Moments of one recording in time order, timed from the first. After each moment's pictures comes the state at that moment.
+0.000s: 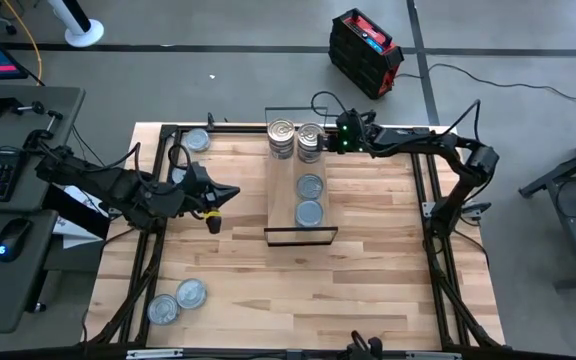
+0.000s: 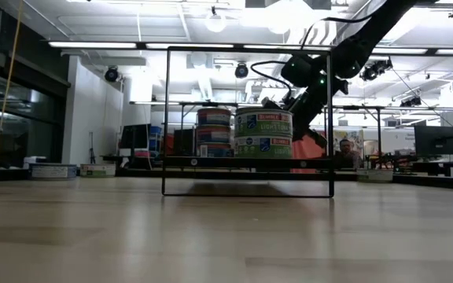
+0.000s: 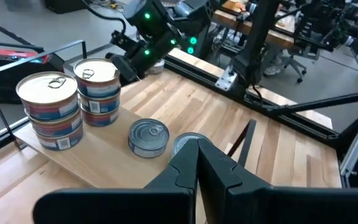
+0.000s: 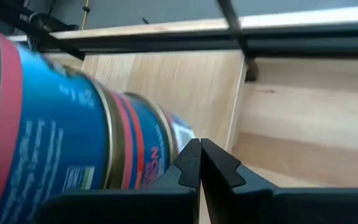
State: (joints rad) left arm -0.37 1.00 1.06 -0.53 -0.71 -0.56; right arm -0.64 1.69 0.97 -0.03 0.00 0.78
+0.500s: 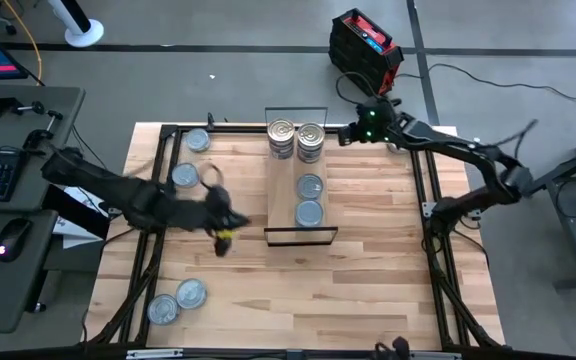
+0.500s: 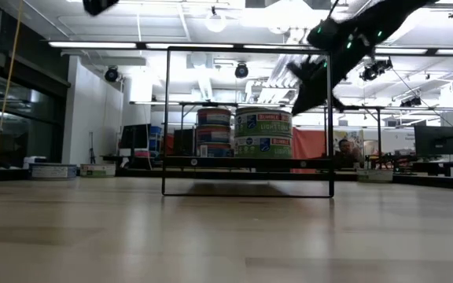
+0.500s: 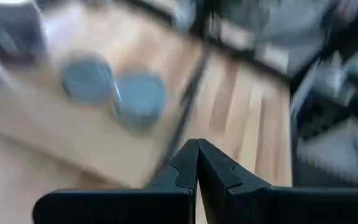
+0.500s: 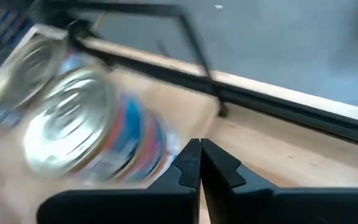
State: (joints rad) left arm -0.39 1.13 1.06 -0.55 -0.43 -0.66; right arm -0.71 1.40 0.97 -0.26 -0.05 0.47
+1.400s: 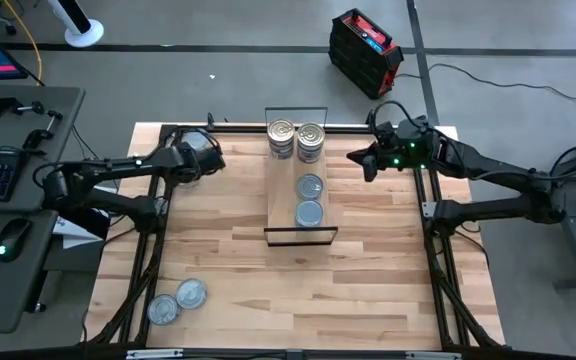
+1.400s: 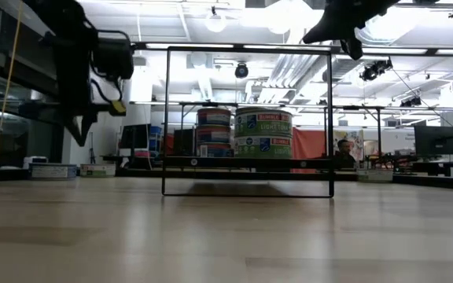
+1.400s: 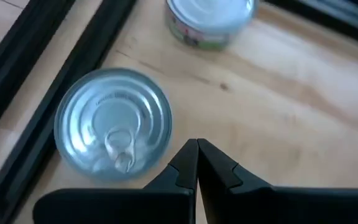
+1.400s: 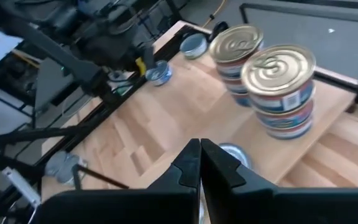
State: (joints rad) left arm 0.48 1.22 0.69 -0.87 -0.56 -1.46; right arm -0.35 0.97 0.97 -0.44 -0.06 0.53
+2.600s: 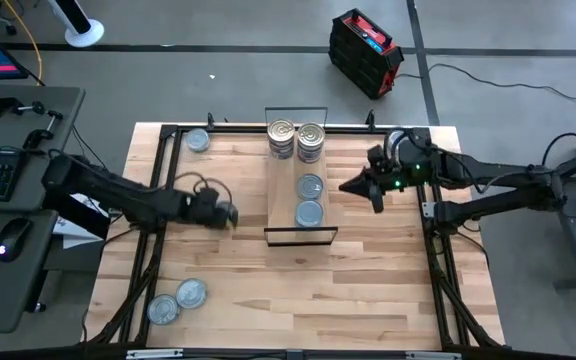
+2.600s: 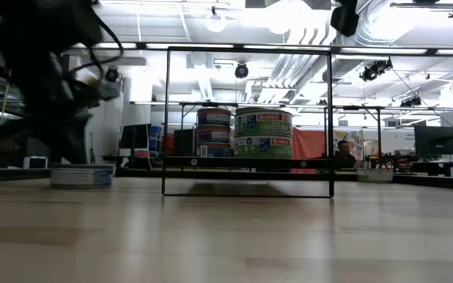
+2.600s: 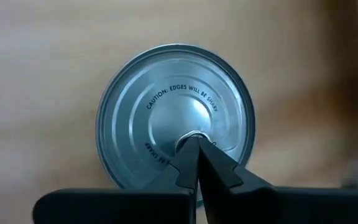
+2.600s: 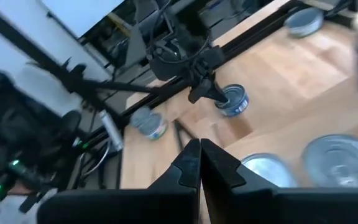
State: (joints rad) left arm -0.16 1.22 0.49 -0.55 -0.30 -1.51; right arm -0.10 0.98 0.97 -0.33 -0.17 0.54
